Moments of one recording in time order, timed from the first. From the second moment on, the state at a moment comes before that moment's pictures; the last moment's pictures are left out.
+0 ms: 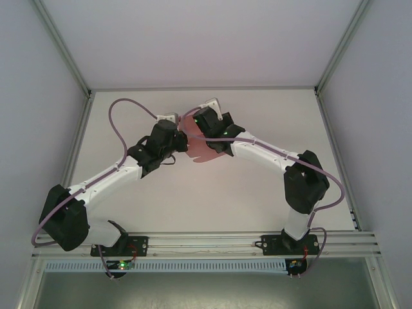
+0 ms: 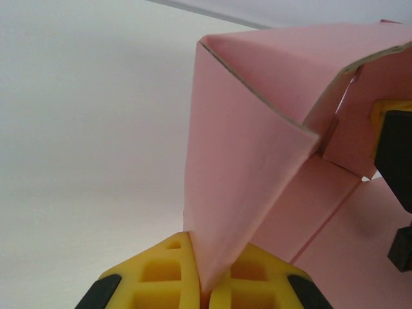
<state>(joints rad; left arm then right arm) -0.57 1.36 0.98 -0.21 -0.09 -0.59 0.73 1.79 1.43 -0.41 0.80 0.07</state>
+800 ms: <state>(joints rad) -0.56 1.32 0.97 -0.22 -0.14 -0.62 0.54 1.25 1.01 -0.04 0.01 0.04</state>
